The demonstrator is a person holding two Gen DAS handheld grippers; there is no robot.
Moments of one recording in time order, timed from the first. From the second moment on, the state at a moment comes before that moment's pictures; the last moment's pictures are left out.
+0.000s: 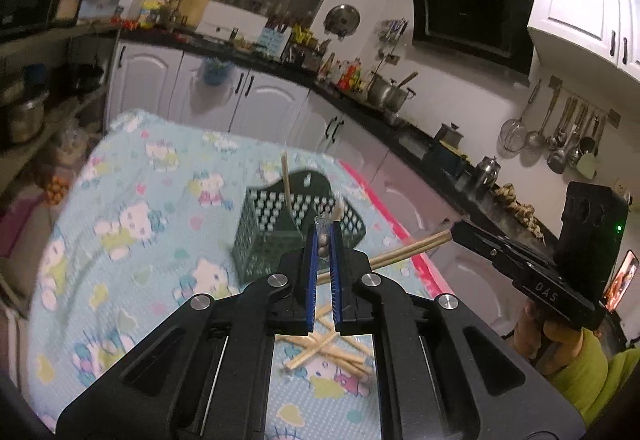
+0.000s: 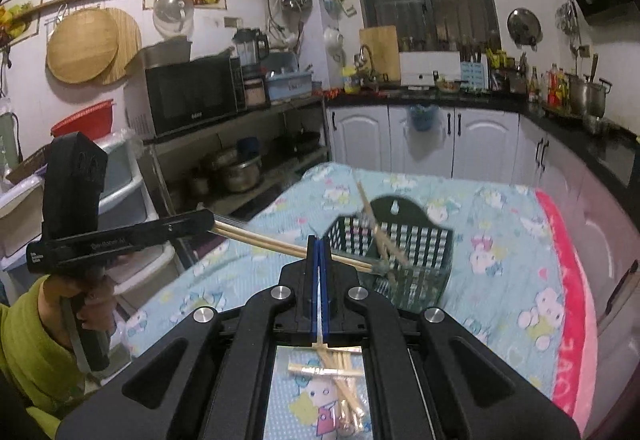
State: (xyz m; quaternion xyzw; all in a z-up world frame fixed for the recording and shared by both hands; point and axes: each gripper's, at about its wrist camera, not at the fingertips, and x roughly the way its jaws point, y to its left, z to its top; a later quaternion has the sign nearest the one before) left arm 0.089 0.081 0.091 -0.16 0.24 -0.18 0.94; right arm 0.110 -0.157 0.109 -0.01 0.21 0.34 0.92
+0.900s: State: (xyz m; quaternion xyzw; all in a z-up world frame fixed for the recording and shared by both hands) left arm 0.120 0.100 0.179 -0.10 0.22 -0.14 0.96; right arm 0.152 -0.225 0.204 0.02 0.13 0.24 0.96
